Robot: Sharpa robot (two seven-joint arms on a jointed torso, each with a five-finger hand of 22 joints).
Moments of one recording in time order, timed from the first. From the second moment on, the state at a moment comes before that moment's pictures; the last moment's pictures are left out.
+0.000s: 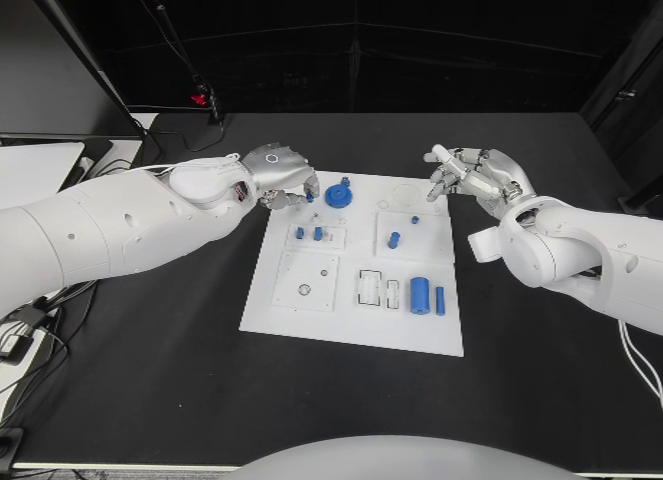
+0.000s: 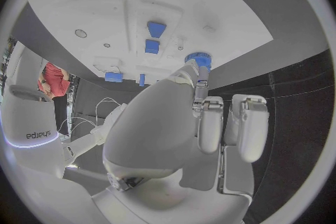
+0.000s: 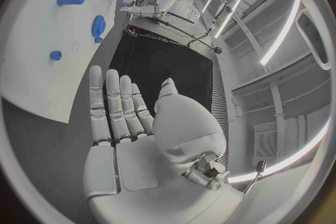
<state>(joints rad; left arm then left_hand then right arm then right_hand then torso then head) 1.40 -0.54 -0.24 1.09 -1.74 -0.40 0.20 1.68 -0.07 0.31 0.29 0.05 1.09 0.09 0.16 0.10 1.09 0.06 0.20 0.06 1.47 0.00 1.57 1.31 0.01 1.47 0.11 1.57 1.31 1.21 -0.91 -0.06 1.49 -0.31 -0.45 0.37 1.22 0.26 -0.33 0.29 0.19 0.58 0.17 0.36 0.07 0.59 0.16 1.00 0.53 0.70 0.12 1.07 0.43 0.17 0.75 0.23 0.54 0.95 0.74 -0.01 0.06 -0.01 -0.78</state>
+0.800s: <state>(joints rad) 1.38 -0.52 -0.24 1.06 -1.74 -0.34 0.21 1.68 -0.07 0.31 0.29 0.05 1.08 0.09 0.16 0.10 1.09 0.06 0.19 0.06 1.47 0.00 1.57 1.31 0.01 1.47 0.11 1.57 1.31 1.21 -0.91 -0.06 1.49 -0.31 -0.44 0.37 1.22 0.26 -0.33 0.29 0.19 0.58 0.17 0.36 0.07 0.59 0.16 1.00 0.53 0.70 0.12 1.07 0.43 0.17 0.75 0.23 0.54 0.95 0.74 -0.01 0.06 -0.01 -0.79</state>
